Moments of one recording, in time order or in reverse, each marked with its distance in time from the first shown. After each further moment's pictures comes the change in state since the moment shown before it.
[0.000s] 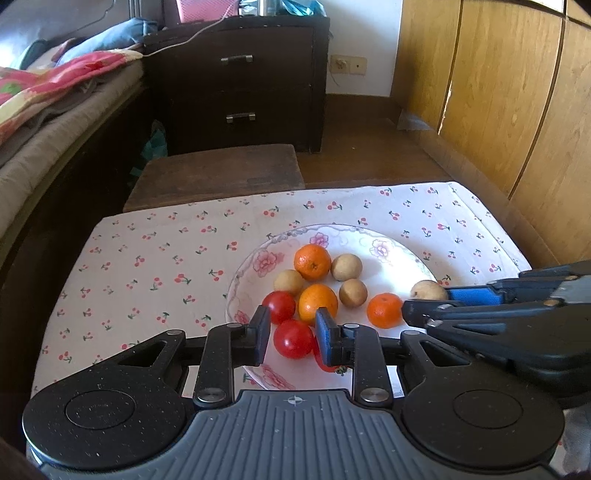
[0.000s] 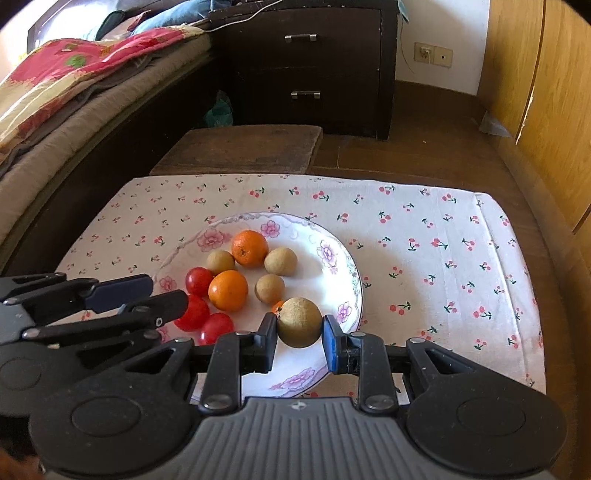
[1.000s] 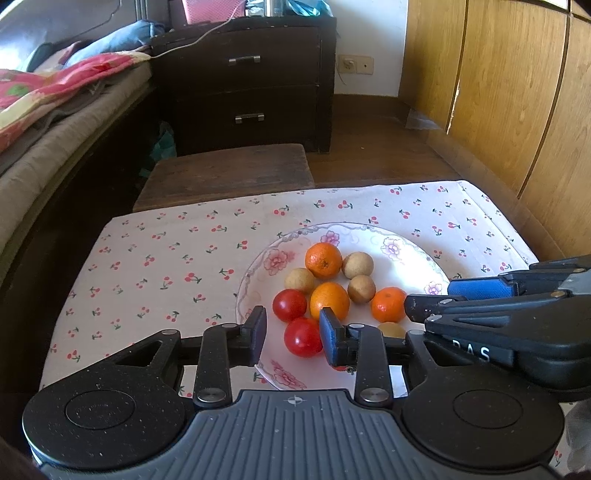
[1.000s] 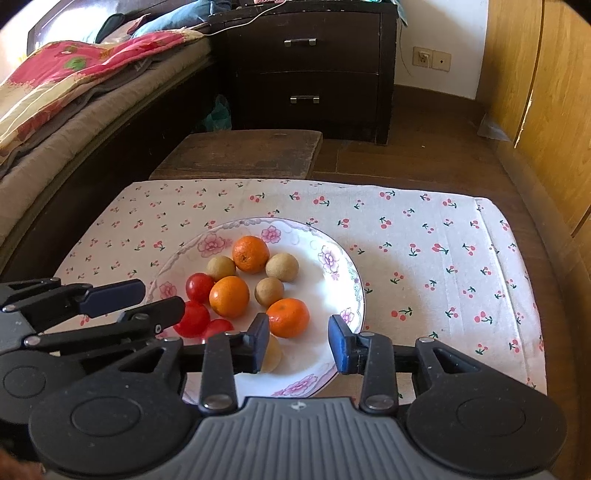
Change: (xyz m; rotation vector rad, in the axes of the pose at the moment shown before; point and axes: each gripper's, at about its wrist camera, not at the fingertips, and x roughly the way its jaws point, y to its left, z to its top) left arm 0.000 0.001 -0.002 -0.003 -0.007 0.033; right arm -0.005 0.003 0.001 0.003 -0.027 -0.006
